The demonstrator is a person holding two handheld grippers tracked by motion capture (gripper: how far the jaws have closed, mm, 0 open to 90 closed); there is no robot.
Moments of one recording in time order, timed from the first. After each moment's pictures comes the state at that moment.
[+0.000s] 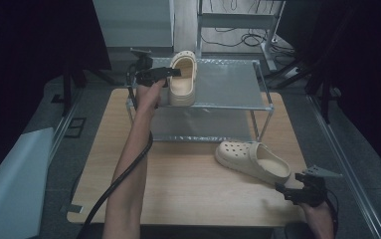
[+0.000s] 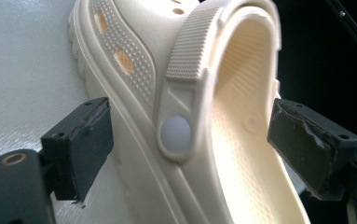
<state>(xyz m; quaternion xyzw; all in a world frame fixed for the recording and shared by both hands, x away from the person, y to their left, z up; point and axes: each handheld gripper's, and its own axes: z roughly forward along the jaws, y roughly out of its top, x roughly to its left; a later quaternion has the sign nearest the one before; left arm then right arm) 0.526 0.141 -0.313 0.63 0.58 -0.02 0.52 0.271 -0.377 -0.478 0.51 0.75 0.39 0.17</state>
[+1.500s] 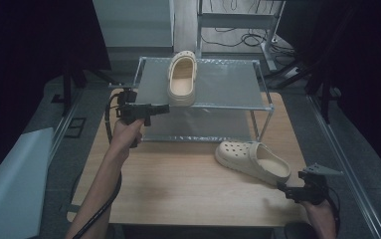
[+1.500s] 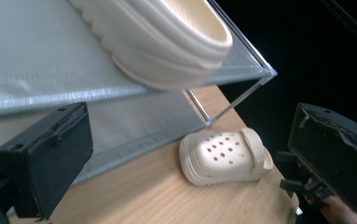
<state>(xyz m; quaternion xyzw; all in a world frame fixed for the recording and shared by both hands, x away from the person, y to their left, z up) 0.407 0.172 -0.336 0.68 0.49 -0.03 0.54 0.276 -0.381 -0.474 0.51 0.76 0.37 0.18</state>
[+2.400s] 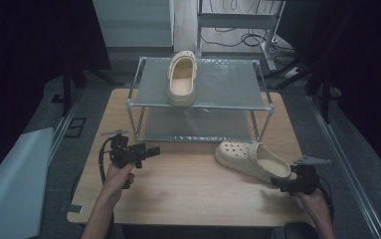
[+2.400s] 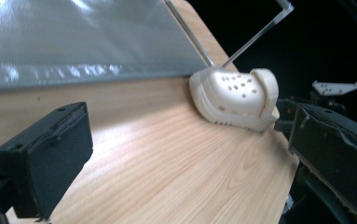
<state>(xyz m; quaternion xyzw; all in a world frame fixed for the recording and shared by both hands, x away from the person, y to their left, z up) 0.335 0.197 -0.443 0.68 0.49 -0.06 0.54 0.312 -0.375 -0.487 0.47 0.79 0.36 0.14</state>
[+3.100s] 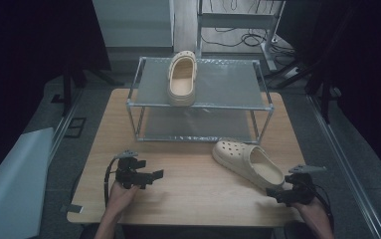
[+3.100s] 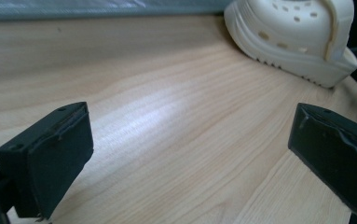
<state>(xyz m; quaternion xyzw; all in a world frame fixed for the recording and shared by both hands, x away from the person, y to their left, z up) 0.306 0.180 -0.490 0.75 0.47 0.01 0.47 0.280 -0.354 -0.482 0.48 0.80 0.35 0.09</state>
